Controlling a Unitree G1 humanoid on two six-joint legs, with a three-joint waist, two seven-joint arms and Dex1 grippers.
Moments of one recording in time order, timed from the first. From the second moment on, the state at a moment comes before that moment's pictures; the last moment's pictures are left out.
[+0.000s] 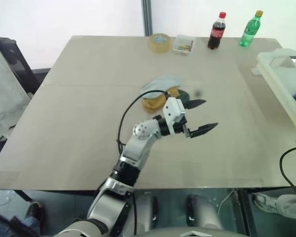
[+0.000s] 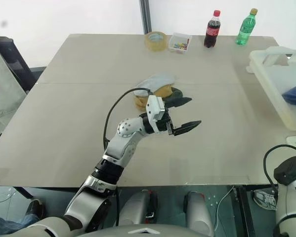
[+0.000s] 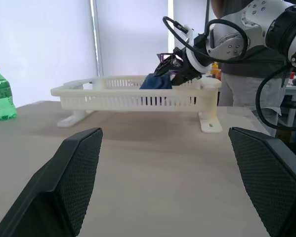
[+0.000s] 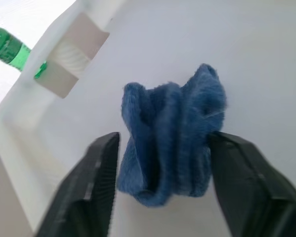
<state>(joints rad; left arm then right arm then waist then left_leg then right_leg) -0.54 0.07 -0.26 0.17 -0.28 -0.04 -0.91 -0.83 -0.74 -0.90 0.53 0.58 0.94 -0.21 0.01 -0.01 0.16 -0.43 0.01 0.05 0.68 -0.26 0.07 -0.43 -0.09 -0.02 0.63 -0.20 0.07</state>
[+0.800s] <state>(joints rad) -0.17 0.44 -0.06 -0.07 -0.13 0.17 -0.65 0.01 -0.52 -0.41 -0.31 0.62 0.62 0.48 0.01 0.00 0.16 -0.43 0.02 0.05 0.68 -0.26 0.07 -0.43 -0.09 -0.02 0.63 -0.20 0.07</state>
